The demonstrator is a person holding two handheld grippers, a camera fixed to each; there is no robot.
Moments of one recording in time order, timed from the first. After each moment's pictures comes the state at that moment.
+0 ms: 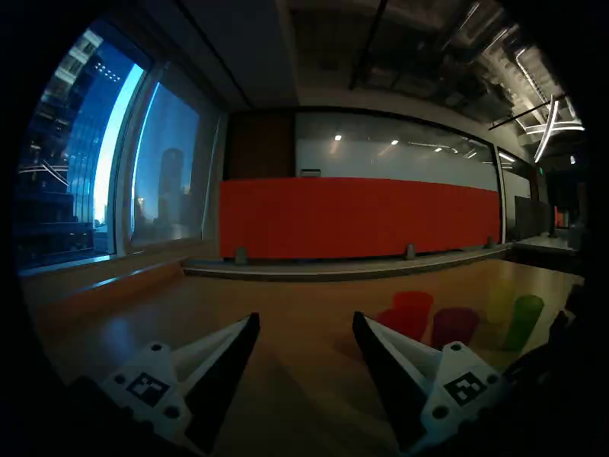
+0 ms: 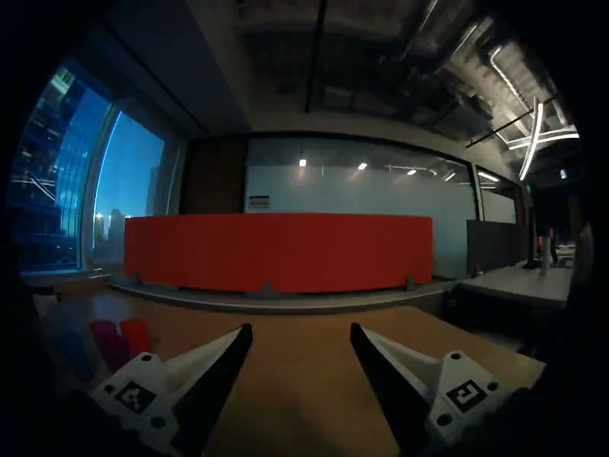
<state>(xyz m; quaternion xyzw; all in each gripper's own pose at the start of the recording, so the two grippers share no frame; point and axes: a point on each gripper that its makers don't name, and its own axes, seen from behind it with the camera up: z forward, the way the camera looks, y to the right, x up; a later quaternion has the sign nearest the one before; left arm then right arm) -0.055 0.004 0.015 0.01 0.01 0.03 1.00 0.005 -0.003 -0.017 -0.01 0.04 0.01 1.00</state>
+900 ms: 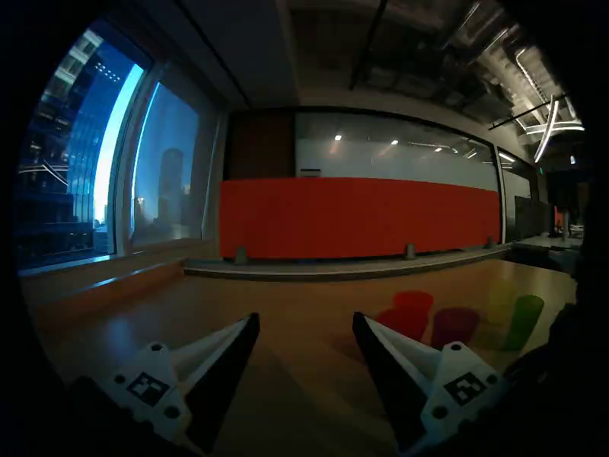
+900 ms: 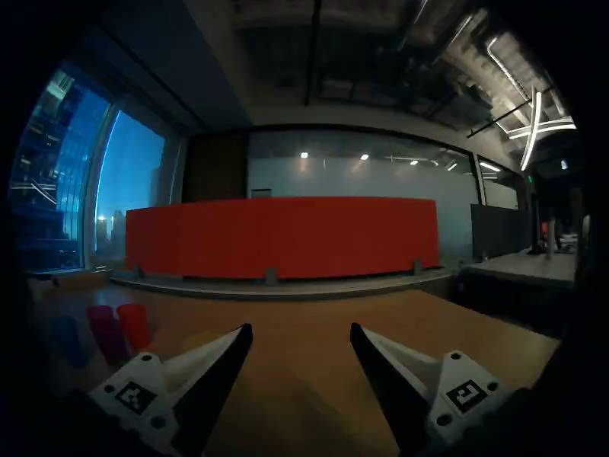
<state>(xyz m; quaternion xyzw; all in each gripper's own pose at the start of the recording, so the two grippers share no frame) -0.055 0.004 0.014 0.01 0.01 0.03 1.00 -0.039 -0.007 -0.005 -0.01 0.03 0.03 1.00</state>
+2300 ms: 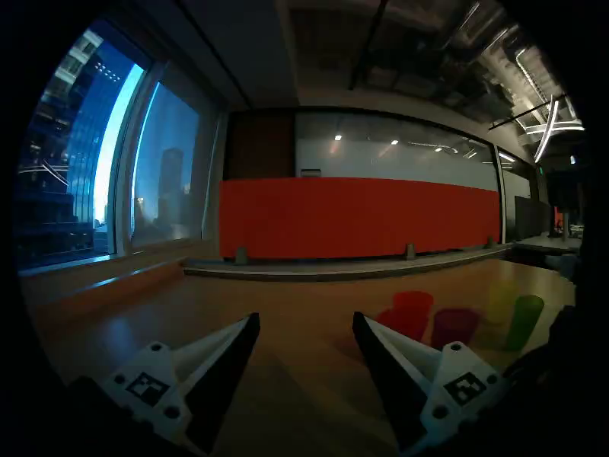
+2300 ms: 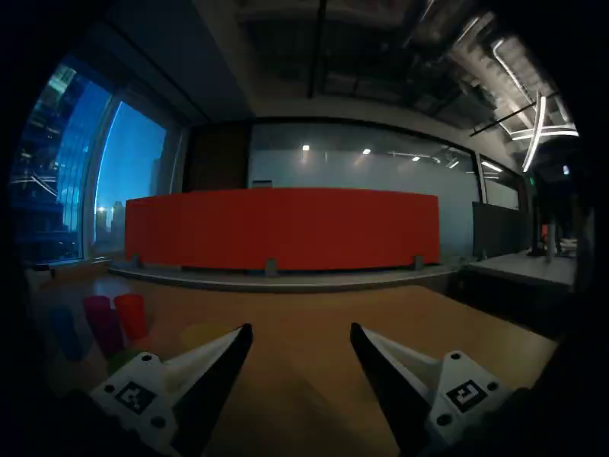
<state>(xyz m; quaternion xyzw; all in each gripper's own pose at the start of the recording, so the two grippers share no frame) -0.055 0.004 0.014 0.01 0.01 0.03 1.00 -0.050 -0.014 0.000 -0.01 0.01 0.01 1.00</state>
